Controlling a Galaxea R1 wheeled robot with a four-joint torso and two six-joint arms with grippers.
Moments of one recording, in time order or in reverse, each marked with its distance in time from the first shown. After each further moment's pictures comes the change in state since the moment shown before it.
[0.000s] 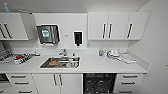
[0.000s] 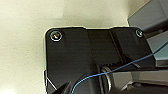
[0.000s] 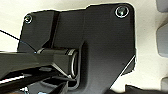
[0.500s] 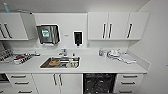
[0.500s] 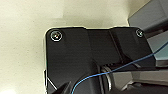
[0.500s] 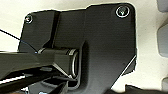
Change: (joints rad) left arm 0.000 -0.001 0.000 0.000 0.000 0.000; right arm 0.000 0.000 0.000 0.000 0.000 0.000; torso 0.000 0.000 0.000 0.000
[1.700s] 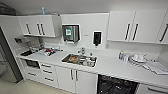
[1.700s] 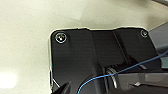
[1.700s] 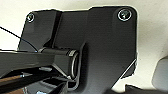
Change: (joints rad) left arm -0.008 -0.002 -0.025 -0.001 -0.001 0.000; right arm 0.005 0.003 -0.002 0.003 -0.001 -0.045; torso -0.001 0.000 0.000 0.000
